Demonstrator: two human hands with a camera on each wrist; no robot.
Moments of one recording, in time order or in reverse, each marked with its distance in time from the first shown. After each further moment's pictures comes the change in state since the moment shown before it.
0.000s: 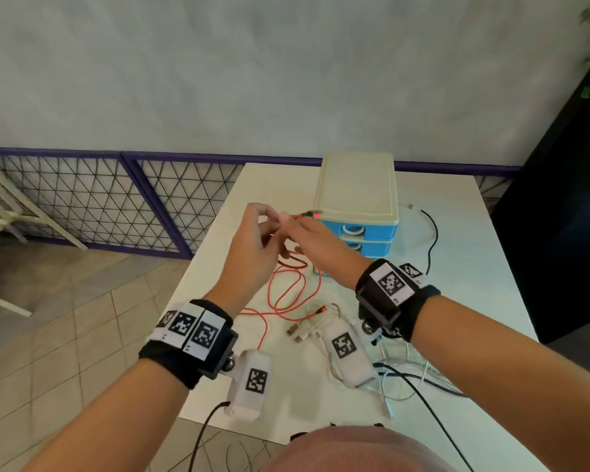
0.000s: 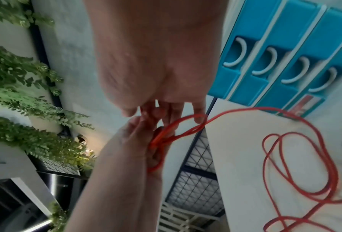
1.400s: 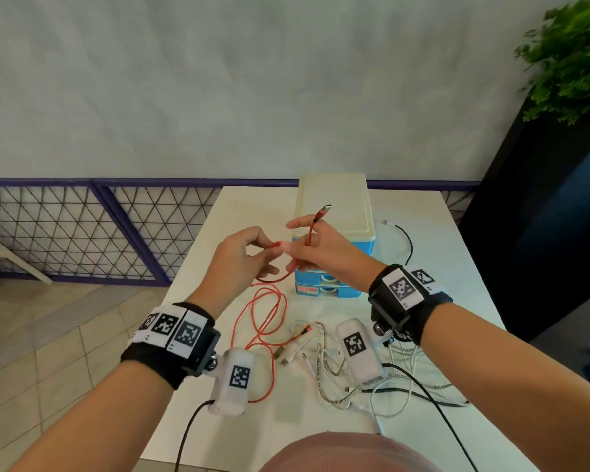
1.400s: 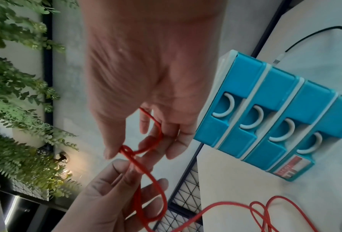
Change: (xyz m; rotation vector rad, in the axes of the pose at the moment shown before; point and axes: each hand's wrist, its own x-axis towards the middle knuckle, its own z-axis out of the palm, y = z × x) left_hand 0.027 -0.003 -0.005 0.088 -0.153 -0.074; right_hand -0.005 -0.002 -0.042 0.155 -0.005 0.096
